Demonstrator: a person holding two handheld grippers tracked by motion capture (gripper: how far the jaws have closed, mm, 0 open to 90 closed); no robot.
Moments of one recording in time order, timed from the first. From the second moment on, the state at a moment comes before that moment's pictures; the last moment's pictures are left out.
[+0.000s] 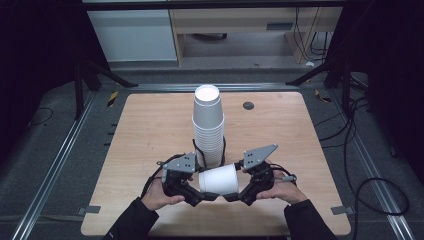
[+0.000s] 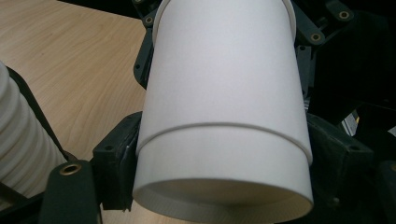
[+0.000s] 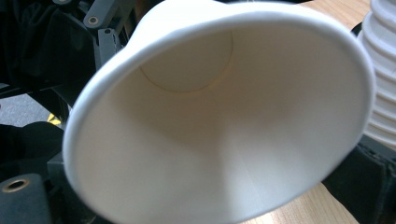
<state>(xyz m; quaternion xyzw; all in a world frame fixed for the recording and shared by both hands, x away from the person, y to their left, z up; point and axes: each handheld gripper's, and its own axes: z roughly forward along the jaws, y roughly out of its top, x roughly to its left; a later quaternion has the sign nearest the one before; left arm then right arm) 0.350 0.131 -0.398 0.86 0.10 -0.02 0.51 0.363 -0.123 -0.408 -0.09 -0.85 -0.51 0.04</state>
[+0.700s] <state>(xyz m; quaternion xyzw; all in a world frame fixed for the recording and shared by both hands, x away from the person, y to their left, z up) 0.351 0.131 -0.399 0.86 0.10 -0.02 0.50 0.365 -0.124 -0.411 -0.09 -0.85 -0.51 0.05</state>
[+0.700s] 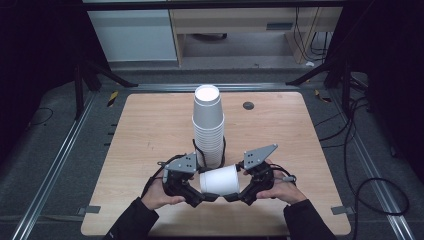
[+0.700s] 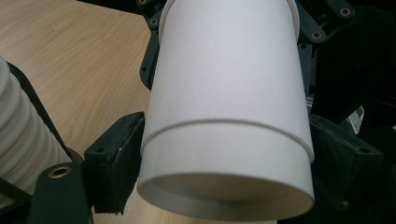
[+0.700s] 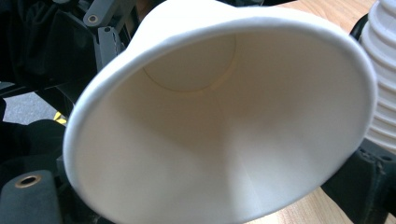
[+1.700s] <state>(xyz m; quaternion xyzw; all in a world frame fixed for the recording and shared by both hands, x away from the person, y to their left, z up) 0.358 0.142 -0.410 0.90 0.12 0.01 0.43 0.378 -0.118 -0.411 -0.09 -0.91 -0.41 0.00</state>
